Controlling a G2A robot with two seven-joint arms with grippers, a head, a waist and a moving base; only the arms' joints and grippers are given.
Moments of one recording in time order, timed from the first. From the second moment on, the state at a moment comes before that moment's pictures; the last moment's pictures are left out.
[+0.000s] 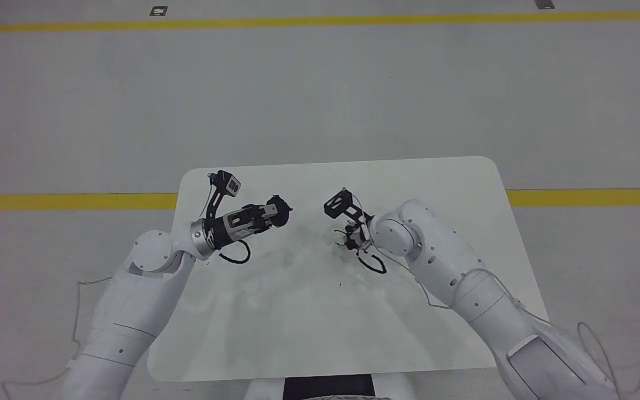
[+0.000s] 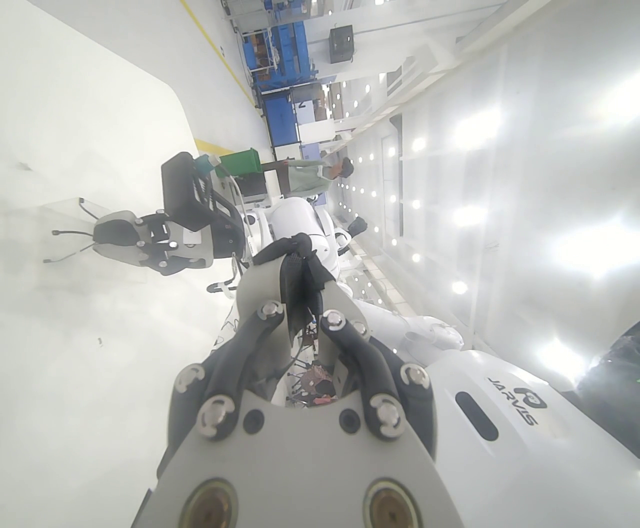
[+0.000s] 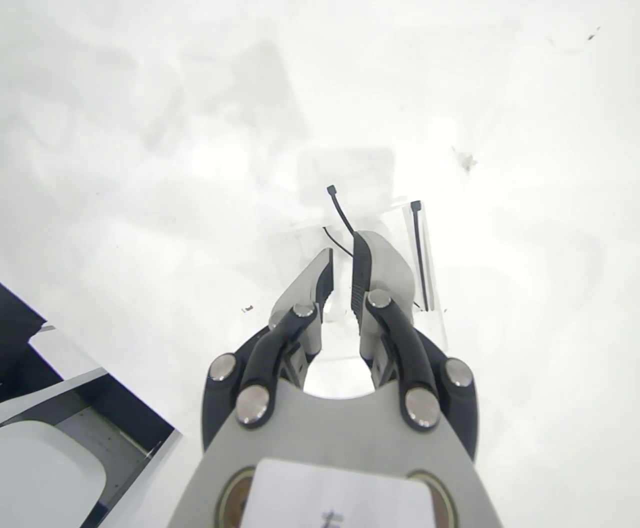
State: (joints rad) left arm 1.31 -1.07 -1.27 -1.45 -0.55 -0.34 -1.01; right arm -0.95 -1.26 0.77 -1.32 -0.91 -0.14 1.05
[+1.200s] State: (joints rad) left arm 1.31 -1.07 -1.27 -1.45 -0.55 -0.34 -1.01; right arm -1.02 -1.26 0.80 -1.41 -1.02 -0.05 1.03
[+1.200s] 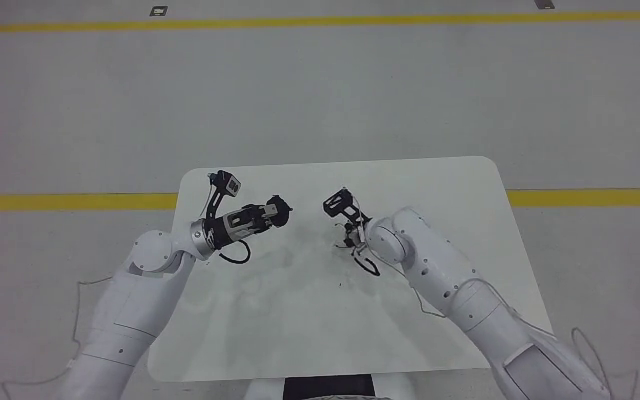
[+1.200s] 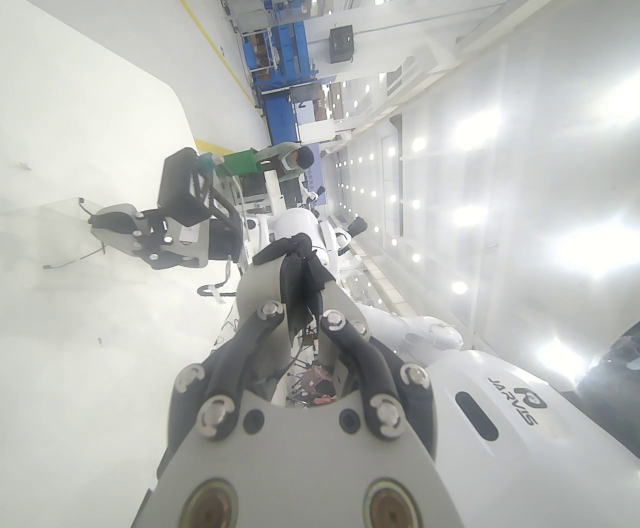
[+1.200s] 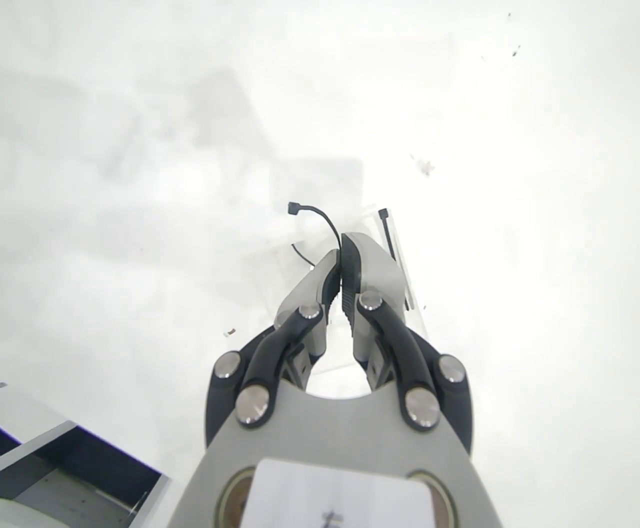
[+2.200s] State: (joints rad) left arm 1.31 -1.07 -1.27 -1.45 -0.54 -0.34 -1.00; right arm -1.23 -1.20 1.07 -1.71 -0.77 -0.29 0.78
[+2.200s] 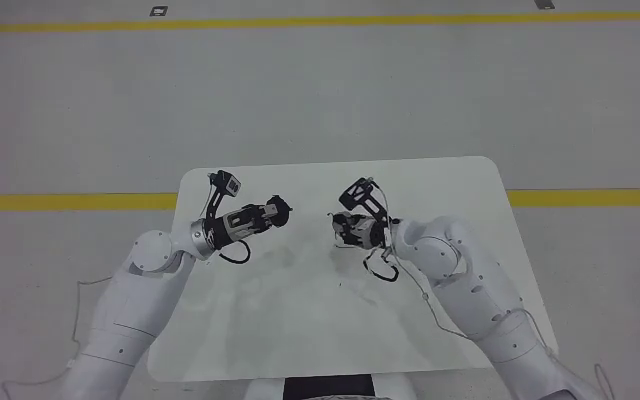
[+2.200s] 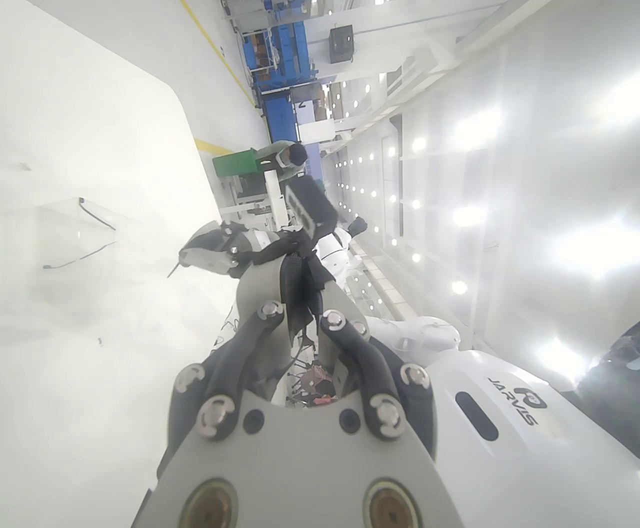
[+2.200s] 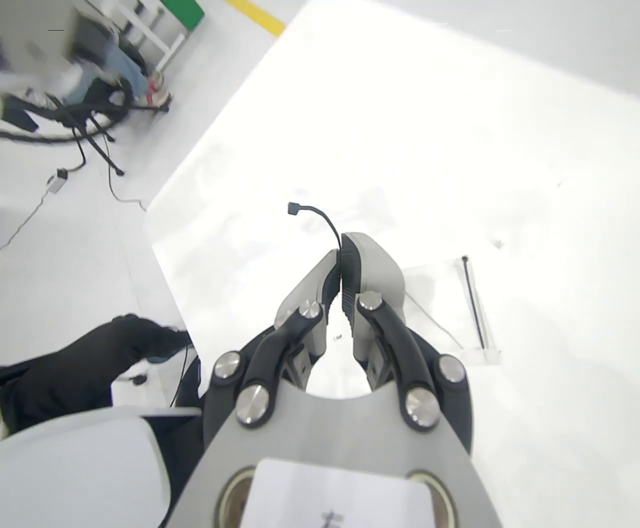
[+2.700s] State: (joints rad) left arm 1.30 -1.10 -1.22 -1.41 -0.48 -0.34 -0.90; right arm -1.22 -1.22 1.04 -1.78 -0.85 -0.23 0.45
